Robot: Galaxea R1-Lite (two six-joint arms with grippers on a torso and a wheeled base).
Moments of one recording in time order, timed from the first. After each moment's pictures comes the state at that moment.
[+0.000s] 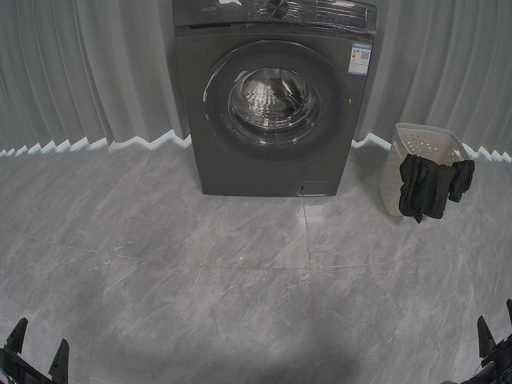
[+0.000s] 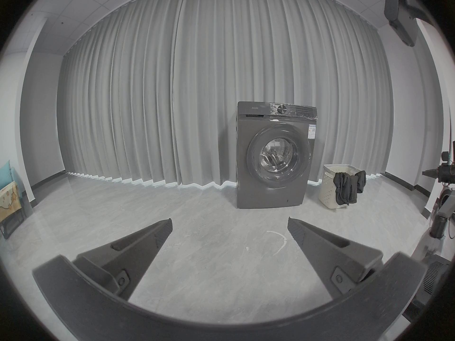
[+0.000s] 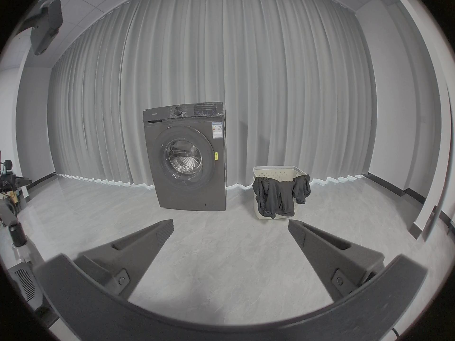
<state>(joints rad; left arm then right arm) 0.00 0.02 -0.02 0.00 0.00 0.00 0.00 0.02 -0.02 -0.01 -0.04 0.01</state>
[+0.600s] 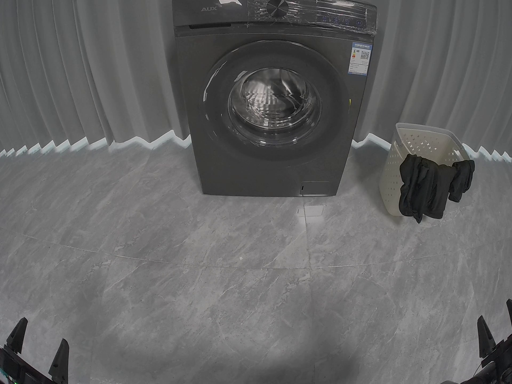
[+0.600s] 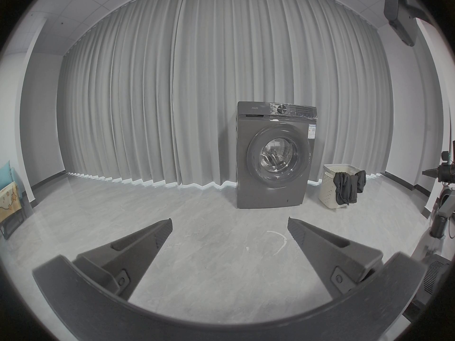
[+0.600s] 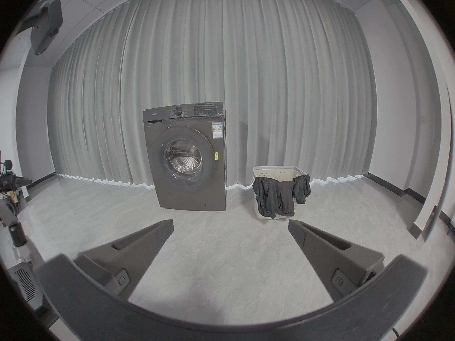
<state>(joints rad) 0.00 0.02 -0.02 0.00 0.00 0.01 0.00 0.02 -0.02 -0.01 -0.04 0.01</state>
